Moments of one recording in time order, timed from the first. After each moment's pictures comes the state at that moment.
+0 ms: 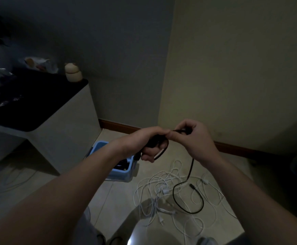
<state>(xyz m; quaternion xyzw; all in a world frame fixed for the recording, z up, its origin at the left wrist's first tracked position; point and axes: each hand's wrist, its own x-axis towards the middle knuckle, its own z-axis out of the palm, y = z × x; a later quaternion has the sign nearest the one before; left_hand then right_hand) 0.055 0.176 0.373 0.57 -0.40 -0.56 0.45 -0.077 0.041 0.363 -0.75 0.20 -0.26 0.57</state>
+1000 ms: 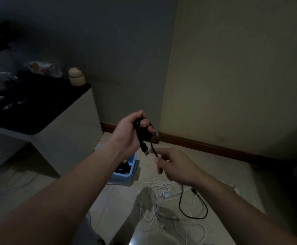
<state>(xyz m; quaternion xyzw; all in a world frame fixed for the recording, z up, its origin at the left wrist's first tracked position) 0.068 0.176 0.379 0.40 -0.09 -0.45 0.79 -0.073 0.073 0.331 -0.88 0.15 -0.03 0.45</state>
